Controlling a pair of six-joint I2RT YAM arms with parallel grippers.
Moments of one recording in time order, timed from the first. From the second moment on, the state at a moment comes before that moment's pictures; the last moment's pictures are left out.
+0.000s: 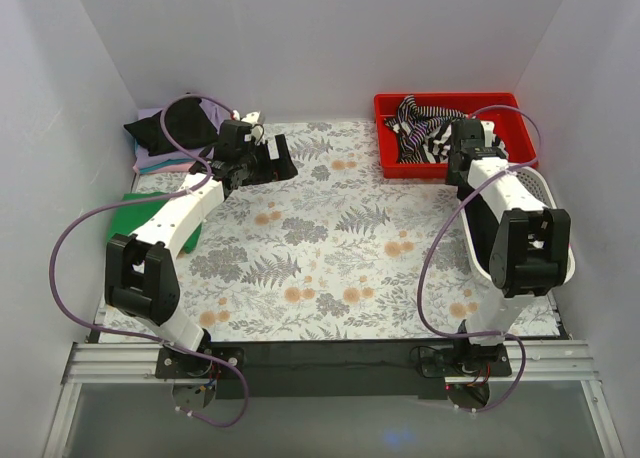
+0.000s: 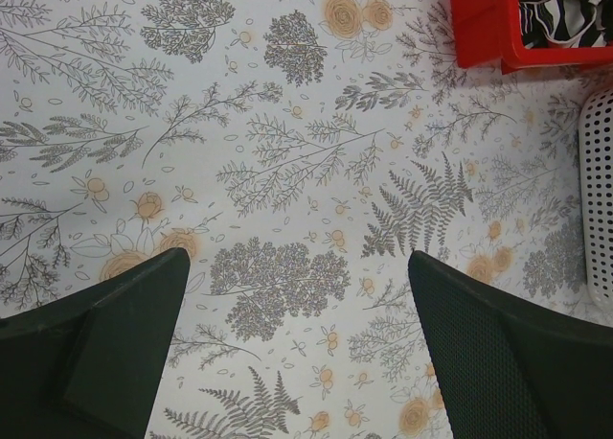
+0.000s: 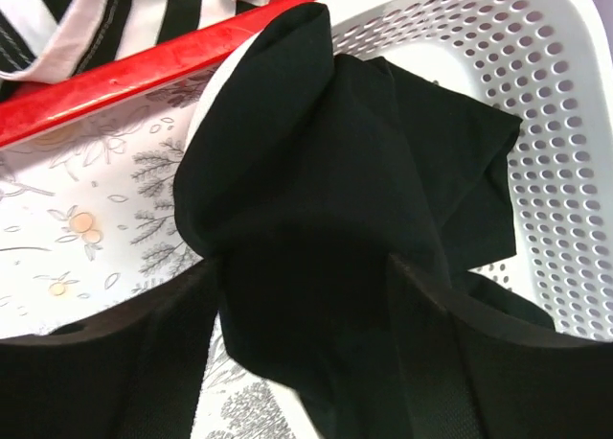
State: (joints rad) left arm -0.32 1.60 1.32 -0.37 0.17 -0.42; right arm 0.08 1.73 1.35 -0.57 0.51 0.18
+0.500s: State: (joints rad) left arm -0.32 1.60 1.32 -0.36 0.18 -0.42; right arm 0.09 1.60 1.29 -0.52 0.49 0.18
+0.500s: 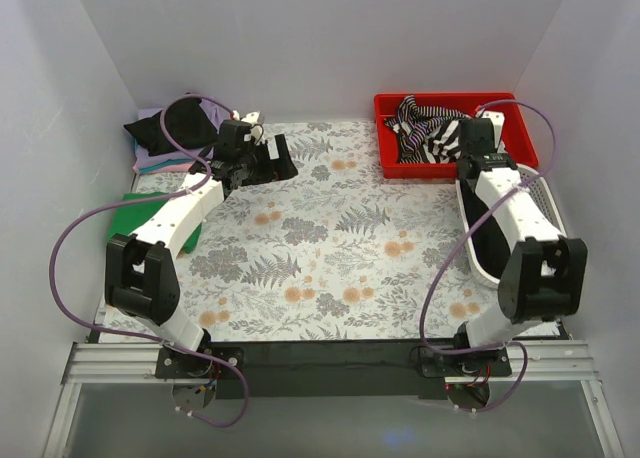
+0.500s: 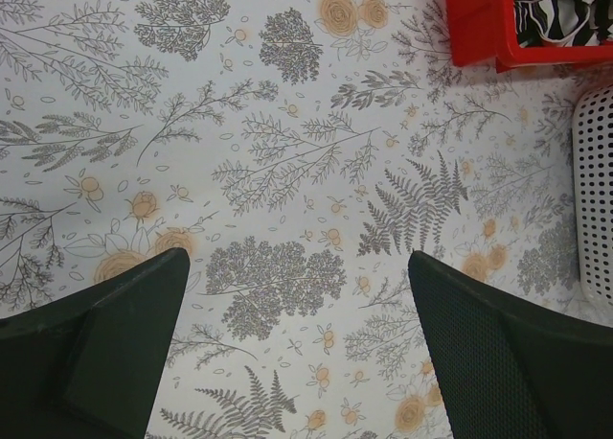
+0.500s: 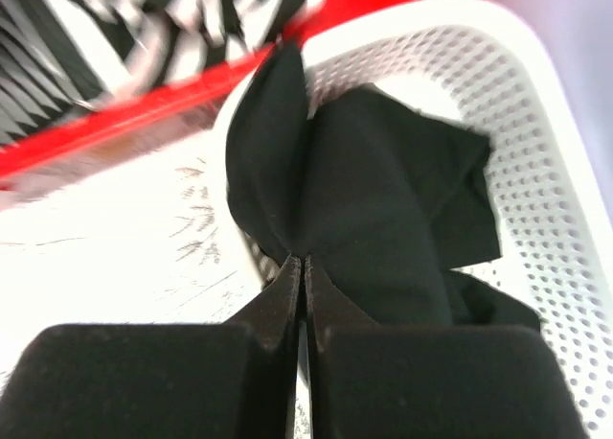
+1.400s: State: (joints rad) left arm -0.32 1.65 1.32 -0.30 0.34 -0.48; right arm 0.55 1.19 1.61 -0.34 0.88 -0.18
